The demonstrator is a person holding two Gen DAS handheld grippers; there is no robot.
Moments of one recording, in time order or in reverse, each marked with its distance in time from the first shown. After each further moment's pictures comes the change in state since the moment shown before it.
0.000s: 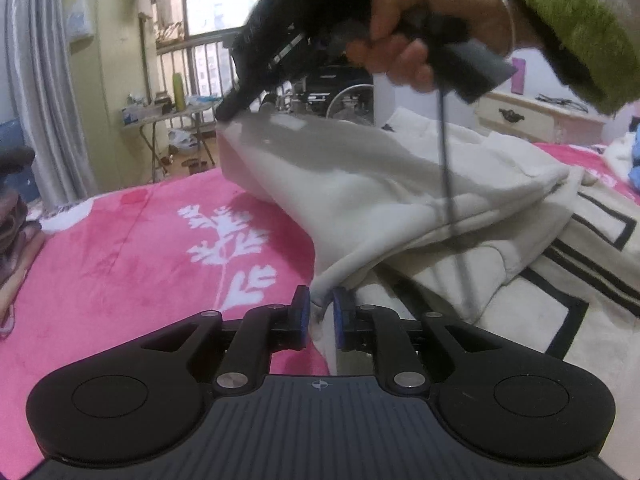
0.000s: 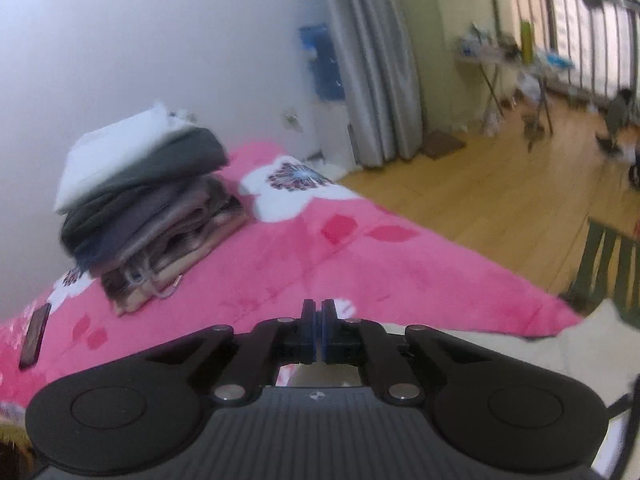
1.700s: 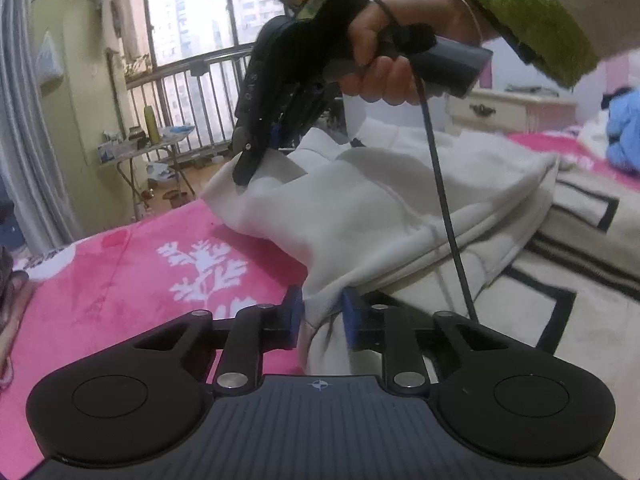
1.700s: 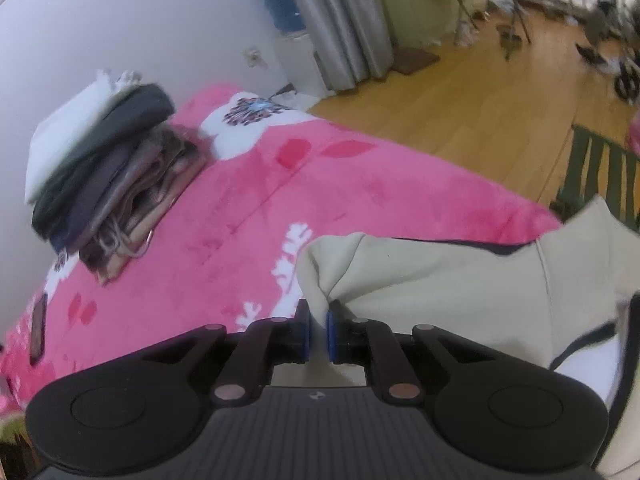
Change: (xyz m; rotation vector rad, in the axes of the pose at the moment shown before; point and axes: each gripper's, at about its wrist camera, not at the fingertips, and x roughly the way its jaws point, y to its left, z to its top) left arm 0.002 -0.015 0.004 0.117 -0.051 -0.048; right arm -0.009 -0.033 -0.012 0.098 0.206 -0.031
